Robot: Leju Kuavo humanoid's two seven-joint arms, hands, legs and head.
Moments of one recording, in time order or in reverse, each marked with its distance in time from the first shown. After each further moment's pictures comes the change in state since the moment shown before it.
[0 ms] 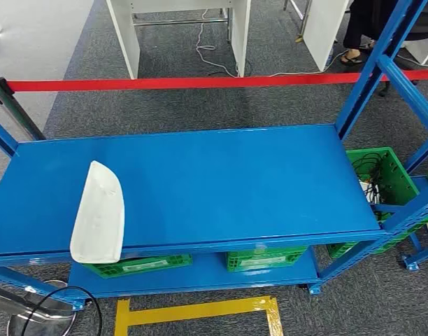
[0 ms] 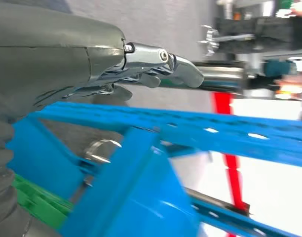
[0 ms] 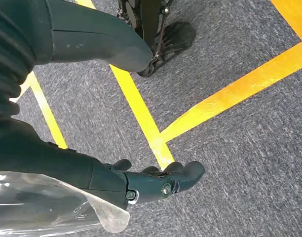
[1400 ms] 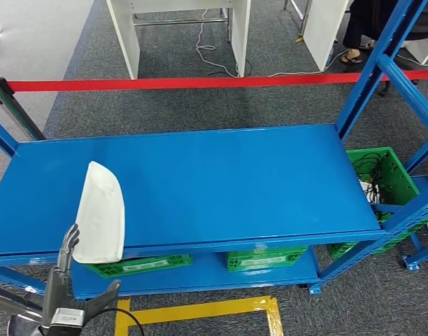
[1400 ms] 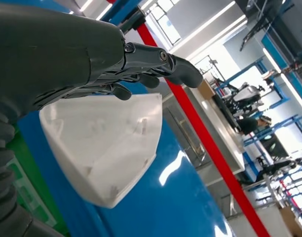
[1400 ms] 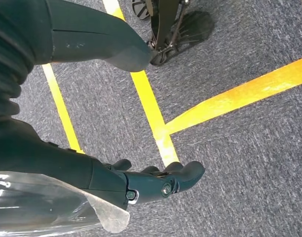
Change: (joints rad) left arm 0.176 0.177 -0.722 -0.186 -0.657 0.071 -0.016; right arm -0.009 0.022 -0.074 0.010 0.218 -0.020 0.021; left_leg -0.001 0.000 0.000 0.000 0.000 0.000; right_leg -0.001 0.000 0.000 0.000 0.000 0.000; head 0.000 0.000
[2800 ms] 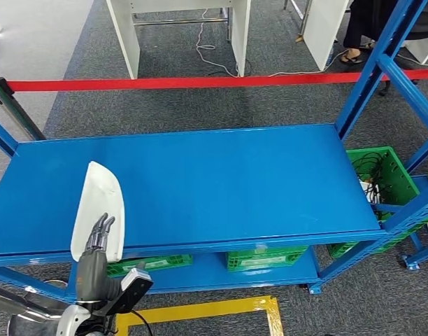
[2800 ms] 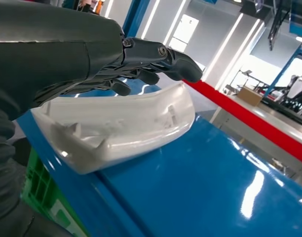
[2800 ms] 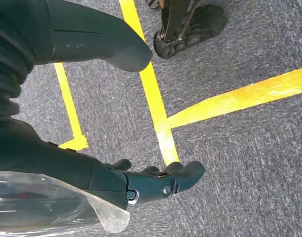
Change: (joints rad) left arm -0.153 -0.028 -0.139 0.211 -0.513 0.320 0.398; right arm -0.010 0.006 0.000 0.002 0.116 -0.003 0.035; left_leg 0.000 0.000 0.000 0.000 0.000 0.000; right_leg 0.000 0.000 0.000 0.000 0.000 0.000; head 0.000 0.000
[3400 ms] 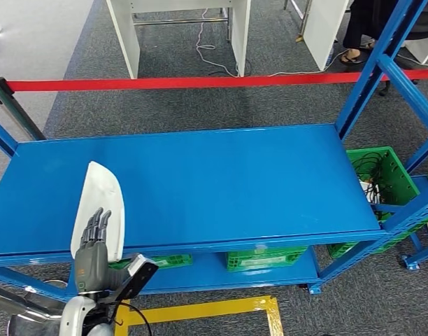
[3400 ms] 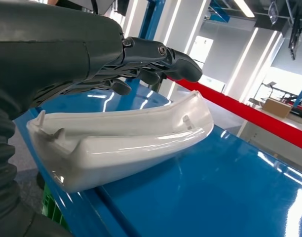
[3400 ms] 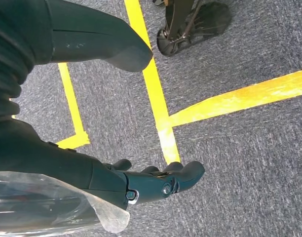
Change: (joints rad) left arm -0.062 -0.008 -0.005 0.063 -0.160 0.074 0.171; right arm -0.001 0.003 -0.017 0.000 0.043 0.003 0.008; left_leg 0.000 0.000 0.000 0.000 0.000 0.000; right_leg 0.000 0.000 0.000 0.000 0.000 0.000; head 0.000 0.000
